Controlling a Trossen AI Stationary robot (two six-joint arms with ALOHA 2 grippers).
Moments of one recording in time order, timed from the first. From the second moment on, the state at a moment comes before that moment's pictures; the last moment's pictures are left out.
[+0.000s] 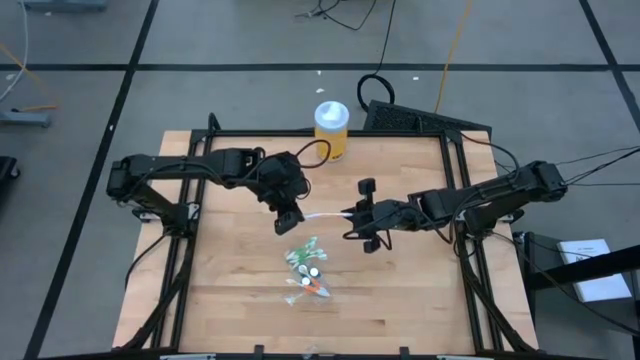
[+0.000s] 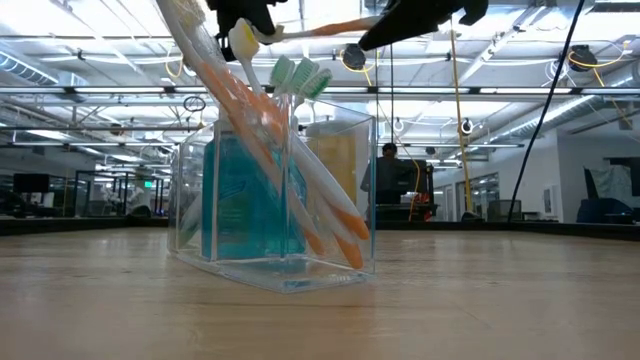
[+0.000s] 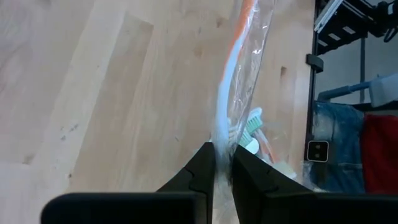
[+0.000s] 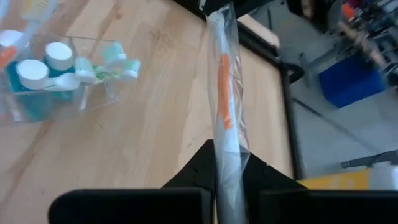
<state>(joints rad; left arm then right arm) 0.07 1.52 1.45 -0.86 0.32 -0.33 0.22 1.38 1.10 -0.30 0.43 -0.39</state>
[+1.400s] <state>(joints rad) 0.02 1.50 1.45 -0.03 0.20 0.12 0.09 1.38 0.41 1.26 0.23 -0.12</state>
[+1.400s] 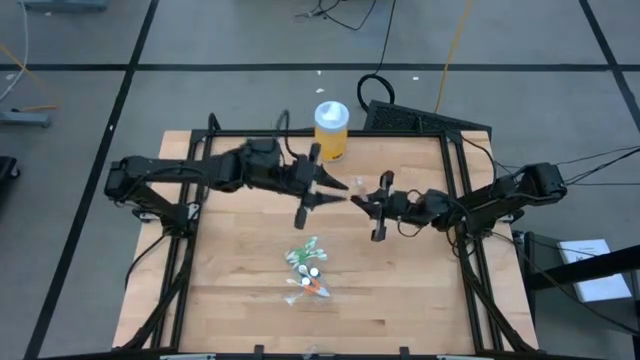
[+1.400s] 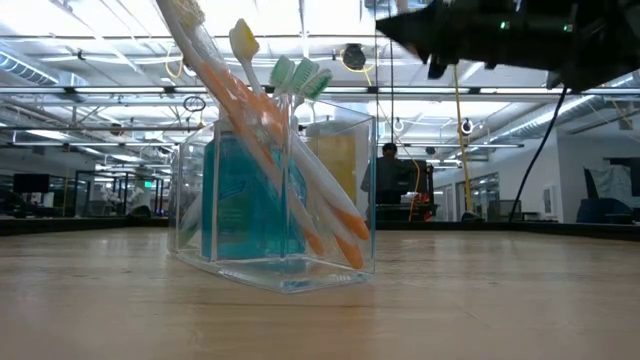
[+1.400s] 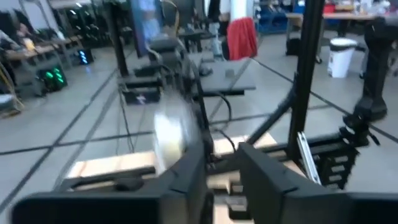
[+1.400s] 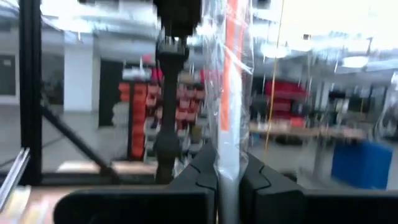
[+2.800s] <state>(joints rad) 0.02 1.70 1.45 0.37 0.17 0.08 0.15 1.38 0.41 1.39 0.18 -0.22</state>
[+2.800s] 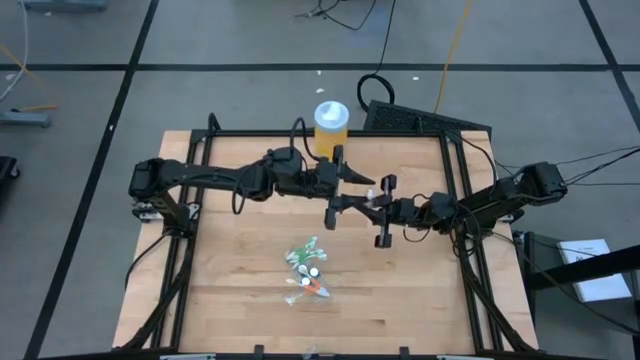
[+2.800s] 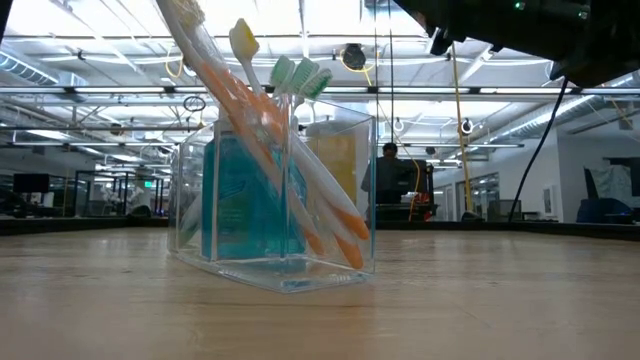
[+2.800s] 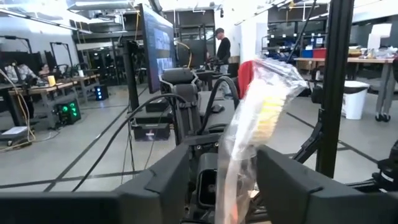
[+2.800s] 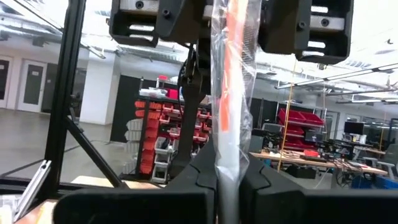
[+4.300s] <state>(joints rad) 0.02 1.65 1.27 0.31 0.19 0.10 0.21 1.07 0.41 0.84 0.31 0.01</state>
